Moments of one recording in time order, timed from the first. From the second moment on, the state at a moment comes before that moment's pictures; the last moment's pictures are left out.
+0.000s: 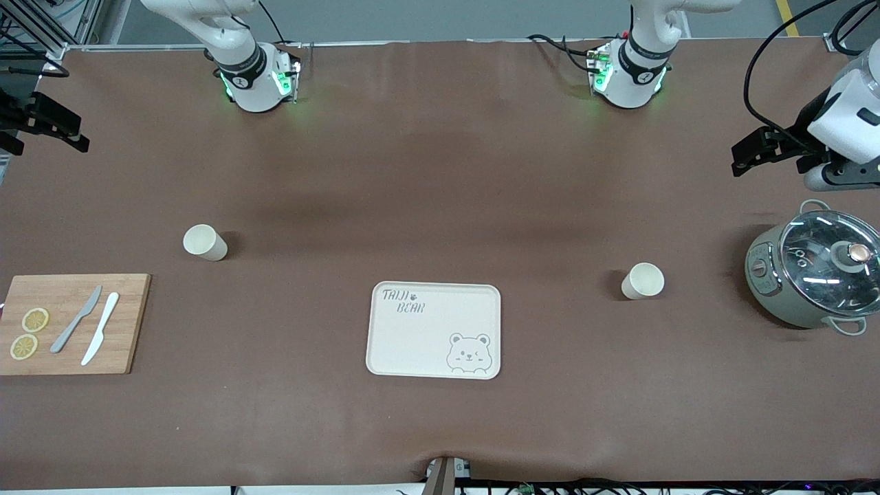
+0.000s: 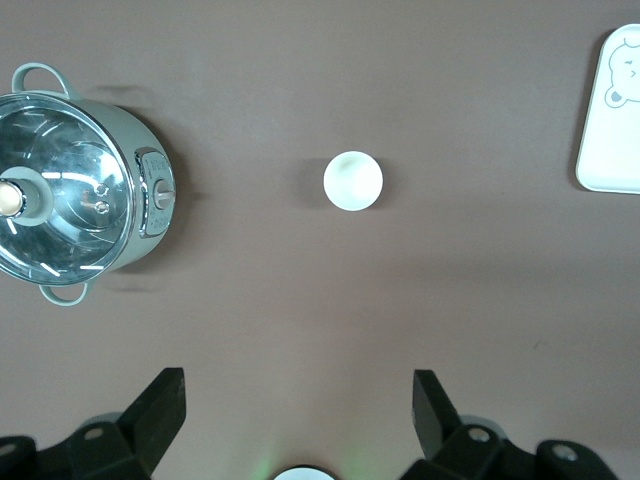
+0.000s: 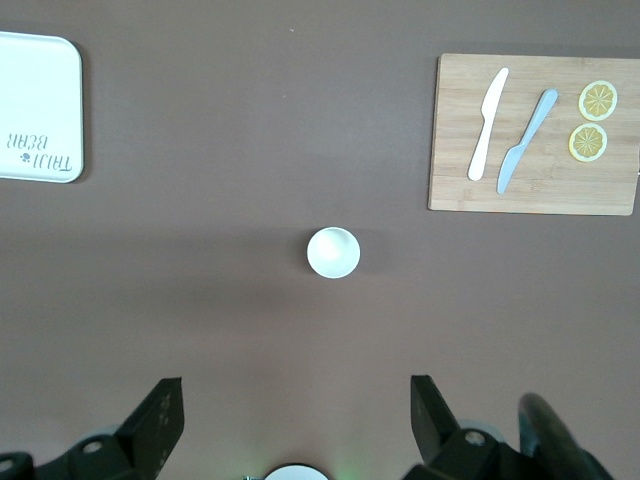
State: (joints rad) left arm -0.16 0.00 0.05 -1.53 0.04 1.47 -0.13; right arm -0.02 -0.07 -0.03 -1.53 0.00 1.42 -0.09
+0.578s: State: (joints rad) left arm -0.17 0.04 0.05 -1.52 0.04 1.47 -0.13; right arm -0.02 -0.07 -0.03 -1.53 0.00 1.42 -0.09
